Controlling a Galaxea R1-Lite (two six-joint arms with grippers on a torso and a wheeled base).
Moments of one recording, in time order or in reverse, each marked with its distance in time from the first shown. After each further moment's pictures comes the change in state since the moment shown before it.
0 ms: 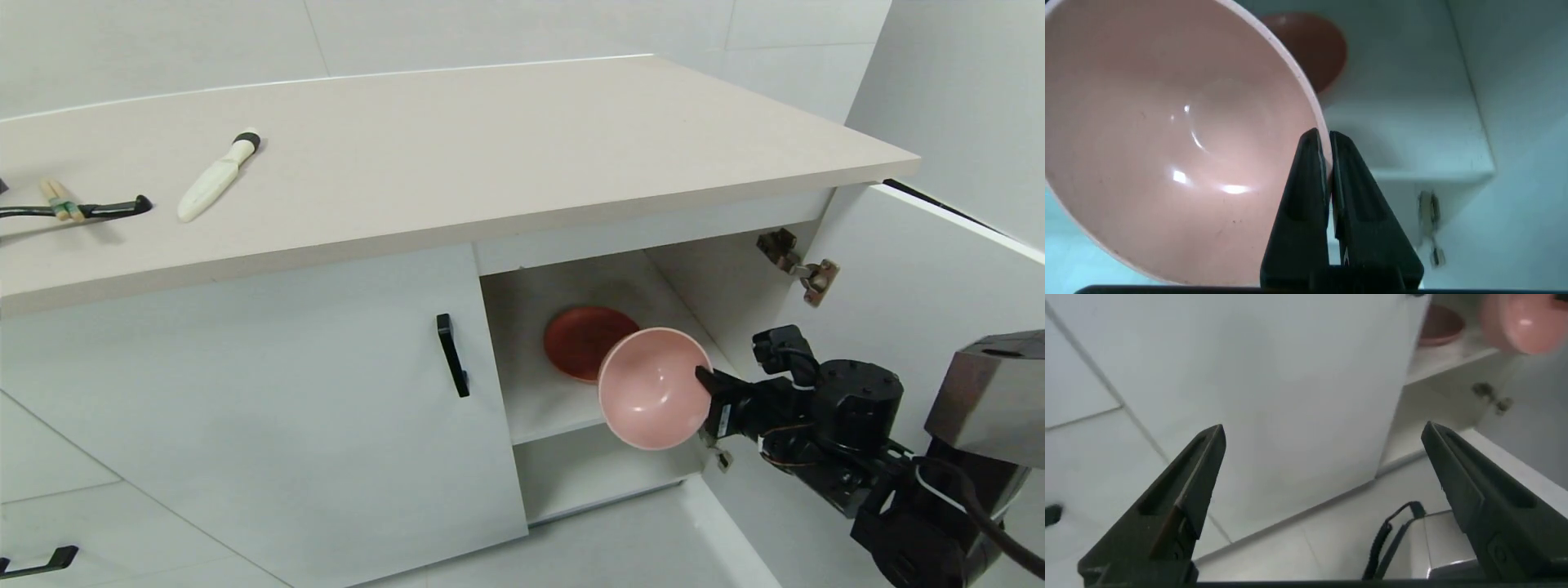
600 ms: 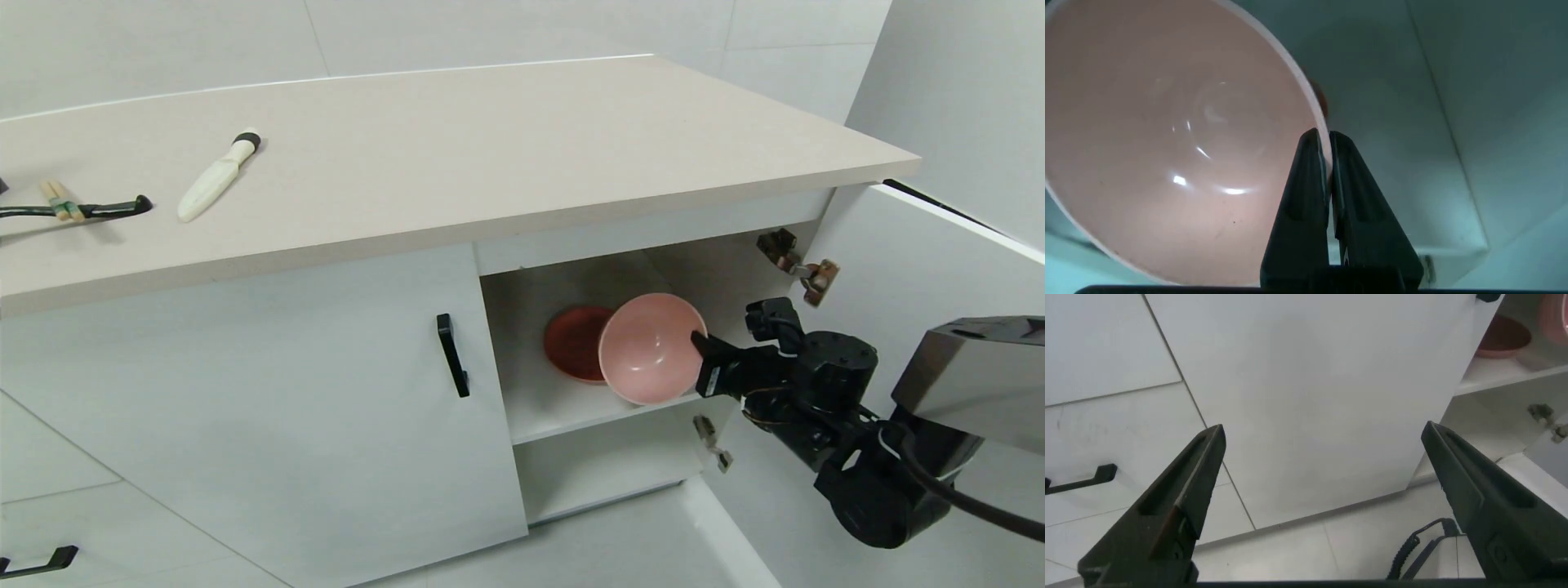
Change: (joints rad) left arm -0.013 -0.044 0.000 0.046 0.212 -0.038; right arm -0.054 0.075 -0.197 0.018 0.009 -0.002
